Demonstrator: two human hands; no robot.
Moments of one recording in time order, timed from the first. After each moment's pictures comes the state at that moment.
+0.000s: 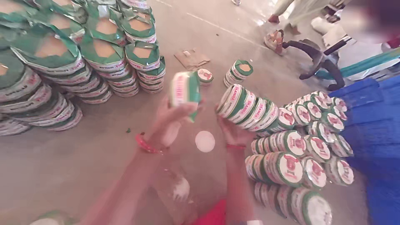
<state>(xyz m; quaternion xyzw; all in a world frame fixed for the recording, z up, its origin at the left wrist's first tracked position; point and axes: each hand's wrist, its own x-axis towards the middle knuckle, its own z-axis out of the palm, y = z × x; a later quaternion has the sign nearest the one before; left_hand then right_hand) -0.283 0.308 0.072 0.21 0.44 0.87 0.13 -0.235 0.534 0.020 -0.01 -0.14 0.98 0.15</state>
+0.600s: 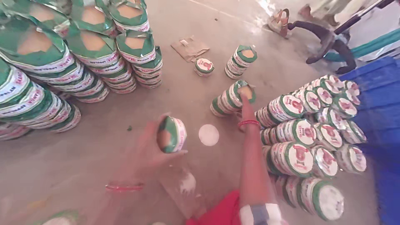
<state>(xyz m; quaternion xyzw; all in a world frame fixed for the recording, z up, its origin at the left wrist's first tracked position) -0.240 0.244 0.008 0.19 0.84 0.50 0.05 -0.268 0.582 0.019 -0.44 -0.72 0.52 0.09</state>
